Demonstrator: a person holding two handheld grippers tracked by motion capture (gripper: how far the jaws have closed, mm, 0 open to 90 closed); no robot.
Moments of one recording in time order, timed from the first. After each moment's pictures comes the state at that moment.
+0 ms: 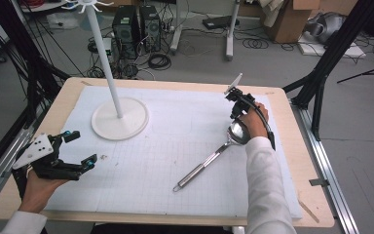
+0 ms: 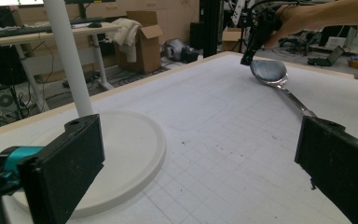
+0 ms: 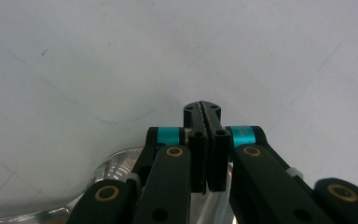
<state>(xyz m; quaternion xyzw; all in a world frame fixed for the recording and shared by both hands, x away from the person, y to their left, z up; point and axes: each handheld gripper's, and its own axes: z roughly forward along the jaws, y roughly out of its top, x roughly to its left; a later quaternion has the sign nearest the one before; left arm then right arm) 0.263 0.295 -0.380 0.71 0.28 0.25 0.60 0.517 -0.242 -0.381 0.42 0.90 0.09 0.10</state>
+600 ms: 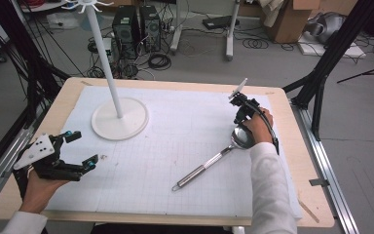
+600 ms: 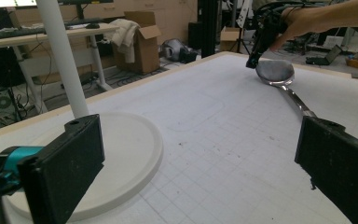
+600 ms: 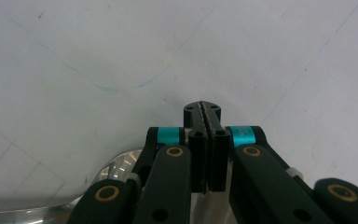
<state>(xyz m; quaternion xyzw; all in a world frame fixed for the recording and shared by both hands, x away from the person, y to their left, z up) 0.262 0.291 -0.378 0.71 0.27 0.25 0.60 0.502 -0.257 -0.387 0.42 0.90 0.09 0.09</state>
